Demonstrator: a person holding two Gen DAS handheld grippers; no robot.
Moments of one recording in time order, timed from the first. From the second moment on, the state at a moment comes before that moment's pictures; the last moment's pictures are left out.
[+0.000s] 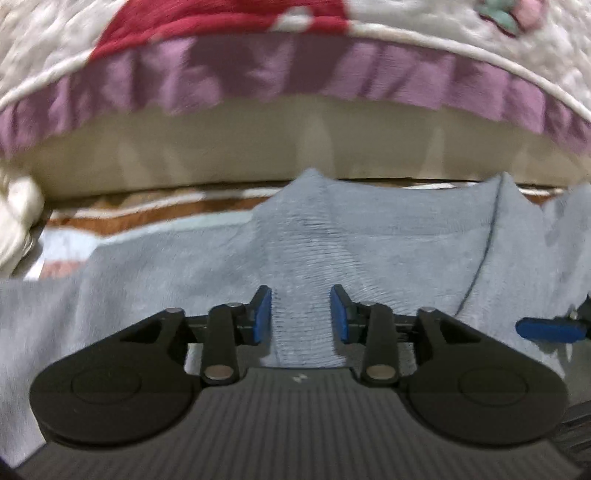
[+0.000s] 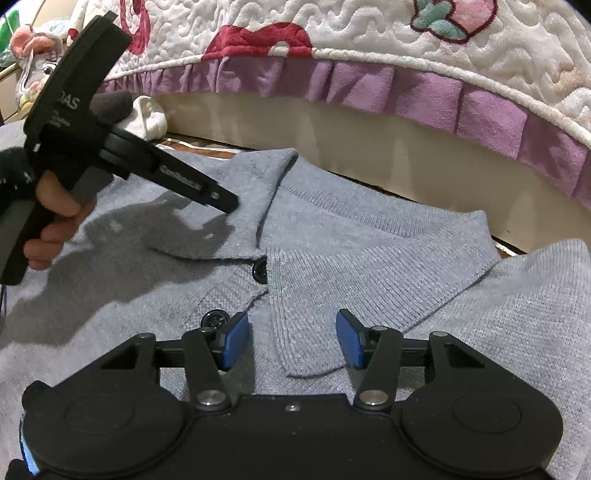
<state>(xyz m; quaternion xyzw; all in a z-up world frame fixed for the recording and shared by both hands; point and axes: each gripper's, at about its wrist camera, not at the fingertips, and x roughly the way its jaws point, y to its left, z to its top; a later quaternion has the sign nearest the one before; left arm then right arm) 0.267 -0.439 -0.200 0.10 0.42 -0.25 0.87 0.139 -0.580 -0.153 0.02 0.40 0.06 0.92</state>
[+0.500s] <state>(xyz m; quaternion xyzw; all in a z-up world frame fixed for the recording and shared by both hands) 0.223 -0.460 -0.162 0.17 0.35 -0.29 0.87 0.134 -0.661 -0.108 0.19 0.36 0.02 0.91</state>
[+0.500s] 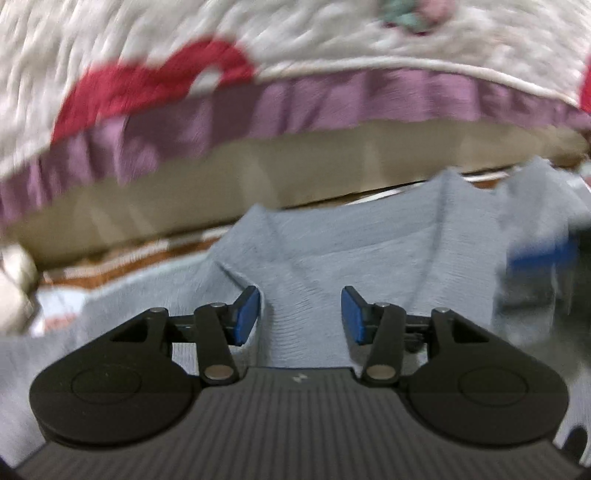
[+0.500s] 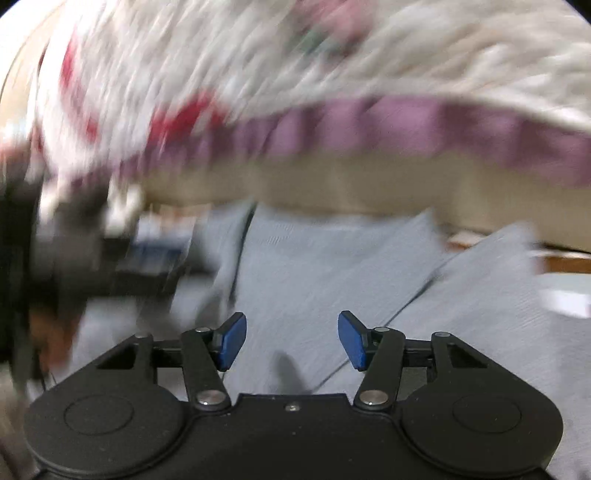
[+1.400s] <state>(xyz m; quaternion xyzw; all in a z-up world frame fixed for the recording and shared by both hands) 0.094 -0.564 -0.145 0.08 0.38 -0.39 0.83 -0.035 -0.778 -0.142 0.16 0.44 -0.33 0.82</state>
